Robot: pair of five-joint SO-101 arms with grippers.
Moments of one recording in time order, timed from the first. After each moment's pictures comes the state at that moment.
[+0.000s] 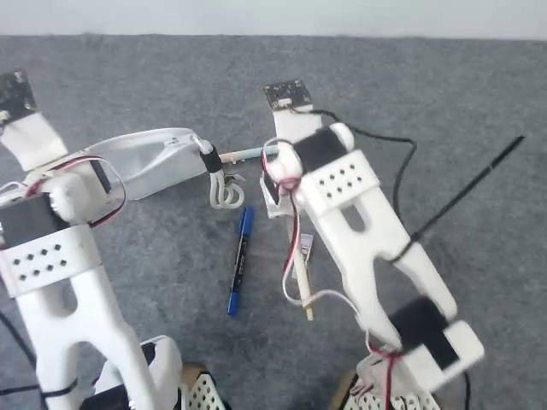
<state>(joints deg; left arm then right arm) -27.5 -32.7 19.6 80.4 10.7 -34.7 -3.4 -1.4 89.1 -15.2</state>
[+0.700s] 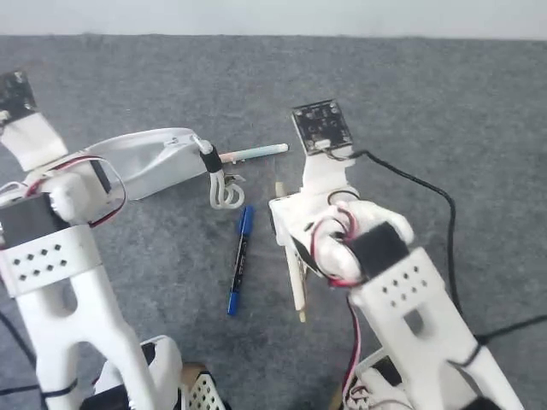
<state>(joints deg) -27.5 -32.7 19.6 80.4 10.7 -36.4 -40.7 29.6 65.5 -15.2</state>
